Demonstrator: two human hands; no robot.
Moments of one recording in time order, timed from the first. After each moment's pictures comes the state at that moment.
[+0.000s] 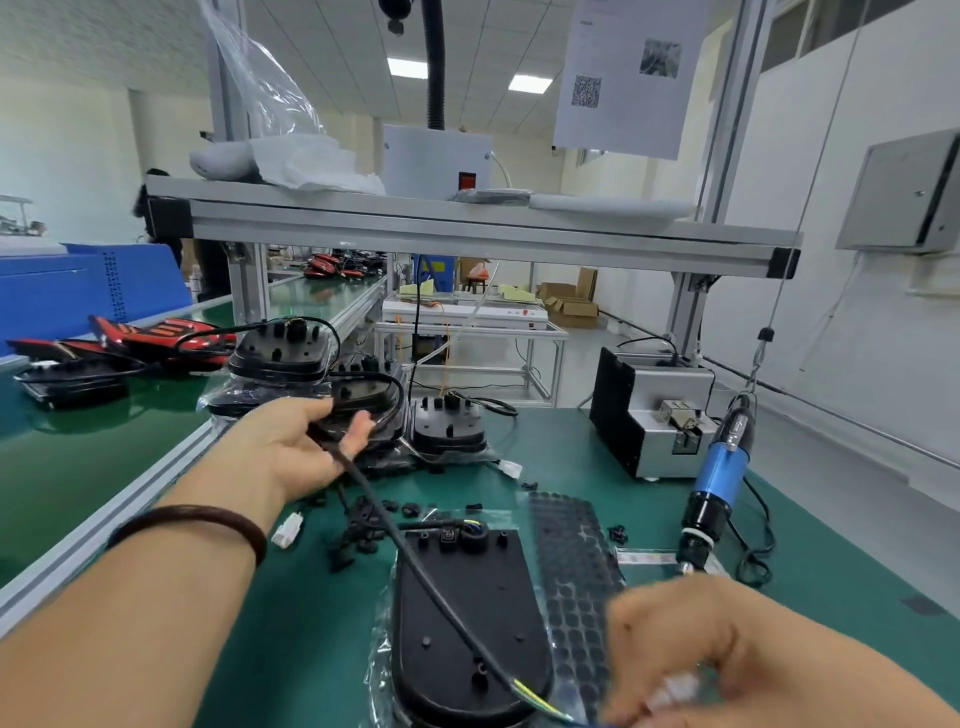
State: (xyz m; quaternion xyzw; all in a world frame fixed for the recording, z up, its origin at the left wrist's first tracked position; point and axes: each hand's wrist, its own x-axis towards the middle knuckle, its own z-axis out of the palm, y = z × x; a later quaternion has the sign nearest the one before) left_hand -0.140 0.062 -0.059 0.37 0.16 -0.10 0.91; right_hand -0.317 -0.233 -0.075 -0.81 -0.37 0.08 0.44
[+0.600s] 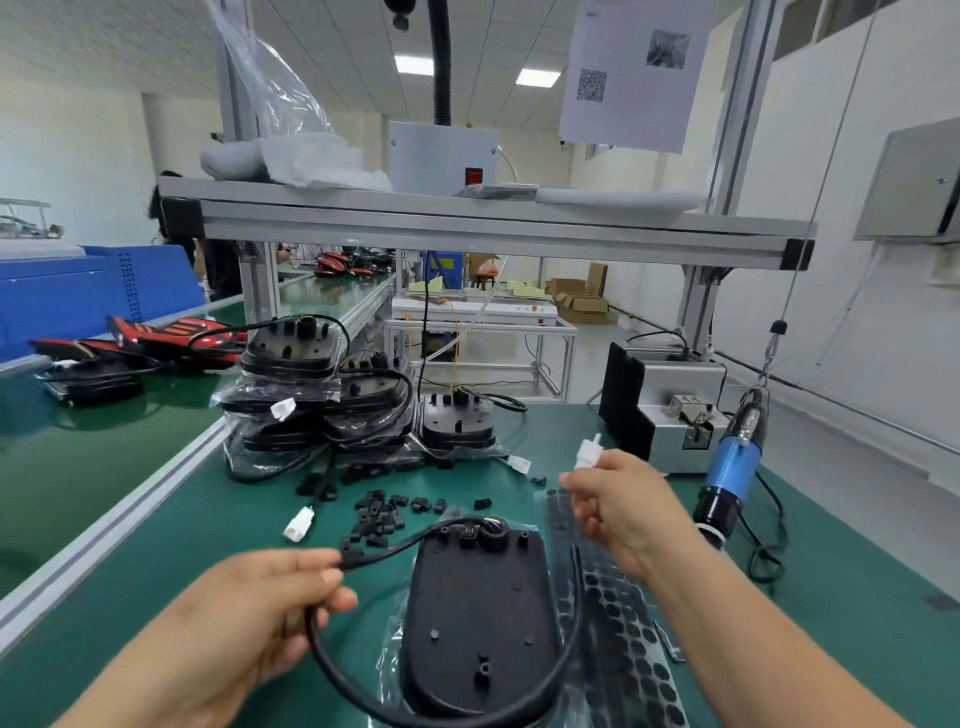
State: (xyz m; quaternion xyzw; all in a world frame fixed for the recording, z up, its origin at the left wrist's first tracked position) left_hand -0.257 0.076 -0.124 0.69 0.12 -0.07 0.71; right_hand -0.193 -0.209 -0.111 -0.70 0.09 -0.07 0.70
